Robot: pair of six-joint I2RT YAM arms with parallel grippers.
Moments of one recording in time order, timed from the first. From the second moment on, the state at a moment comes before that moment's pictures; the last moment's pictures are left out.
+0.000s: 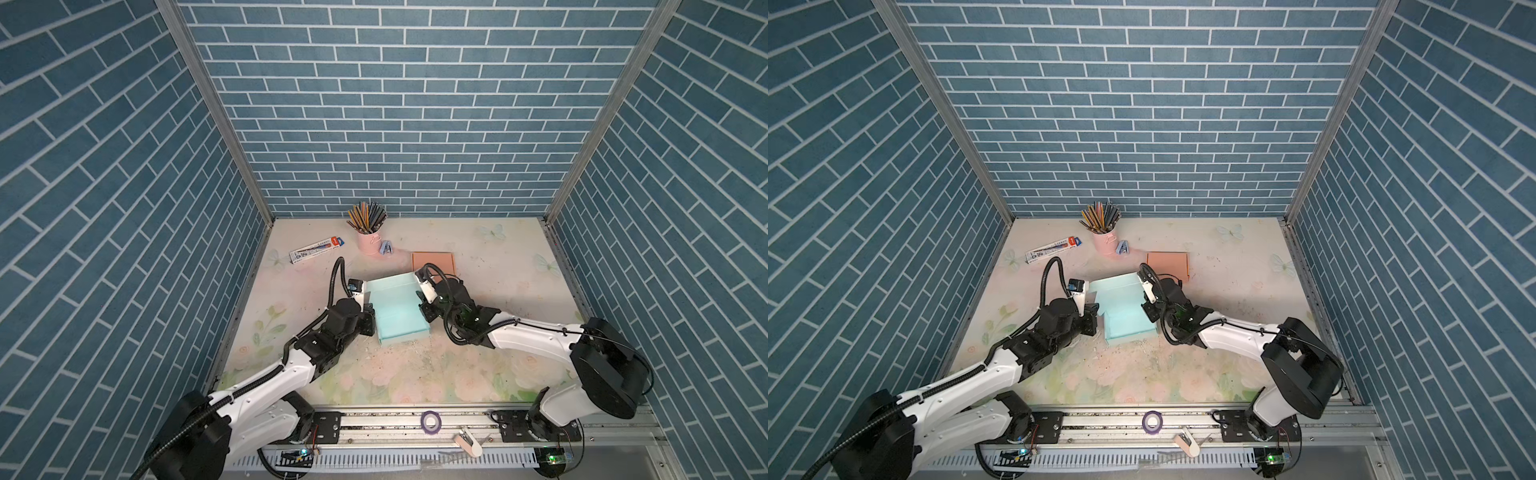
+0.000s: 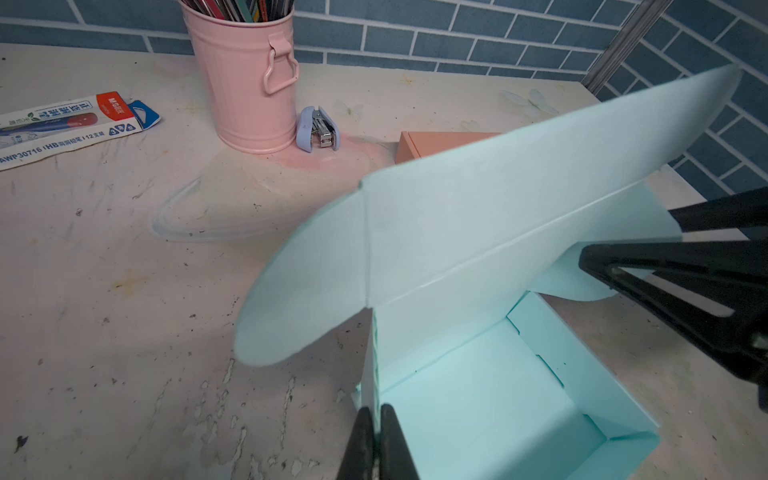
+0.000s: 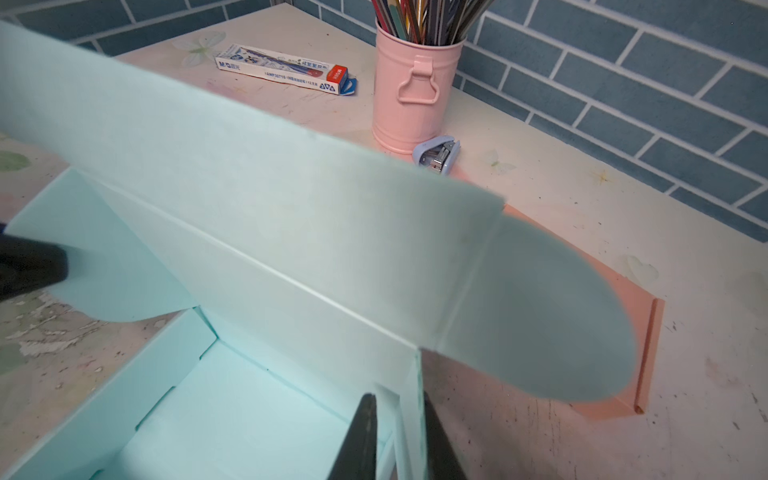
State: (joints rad) left arm -0.67 1.05 0.44 0.08 -0.19 -0.38; right arm 0.90 1.53 0.81 0.19 0.20 0.01
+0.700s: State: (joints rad) left arm -0.79 1.24 0.51 0.21 -0.40 -0.38; right arm 0.90 1.56 0.82 0.16 0.29 0.14
